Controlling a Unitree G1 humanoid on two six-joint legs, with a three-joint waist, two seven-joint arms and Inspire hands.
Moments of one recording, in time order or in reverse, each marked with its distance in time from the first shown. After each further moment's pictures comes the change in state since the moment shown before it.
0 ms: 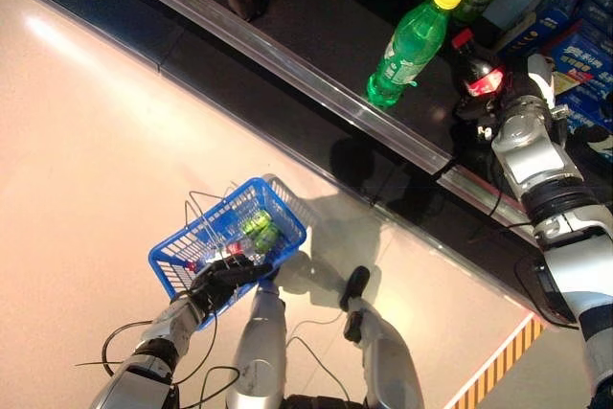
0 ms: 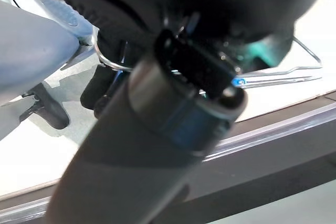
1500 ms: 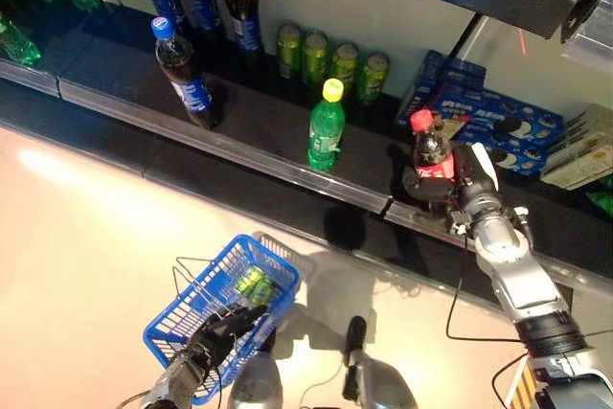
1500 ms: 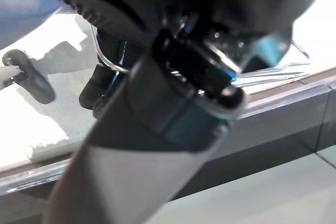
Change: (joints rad) left arm 0.281 -0.138 0.275 -0.045 0.097 0.011 0.000; right arm 0.771 0.094 -0.323 -0.786 0.033 -0.165 0.202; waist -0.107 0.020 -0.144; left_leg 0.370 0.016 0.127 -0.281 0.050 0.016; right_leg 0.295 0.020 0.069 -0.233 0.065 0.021
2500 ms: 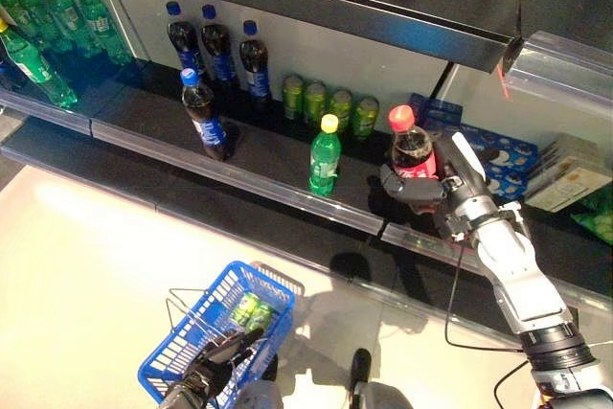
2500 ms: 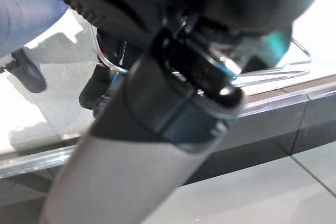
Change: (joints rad) left arm 0.085 -0.019 0.013 0.005 -0.056 0.000 0.000; right arm 0.059 -0.001 0.003 -0.102 0.037 -0.131 0.153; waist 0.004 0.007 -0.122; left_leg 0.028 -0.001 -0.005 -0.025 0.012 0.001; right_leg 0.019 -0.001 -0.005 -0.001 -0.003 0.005
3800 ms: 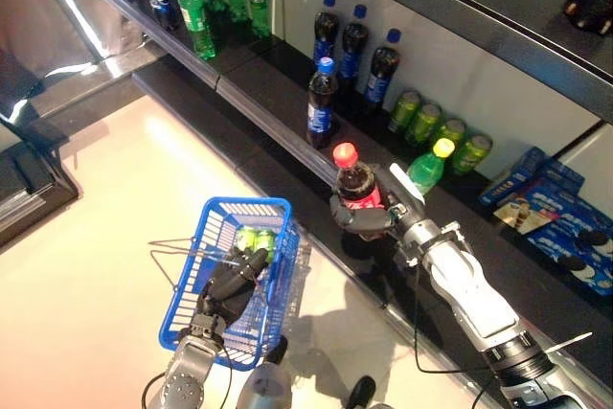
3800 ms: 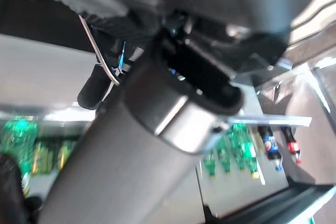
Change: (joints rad) left arm 0.119 -0.015 -0.071 -0.769 -0.337 0.006 -0.041; right arm 0.004 0.108 0.222 -0.001 -0.004 -0.019 -0.001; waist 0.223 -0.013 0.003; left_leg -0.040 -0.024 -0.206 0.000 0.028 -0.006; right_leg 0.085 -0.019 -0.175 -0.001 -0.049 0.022
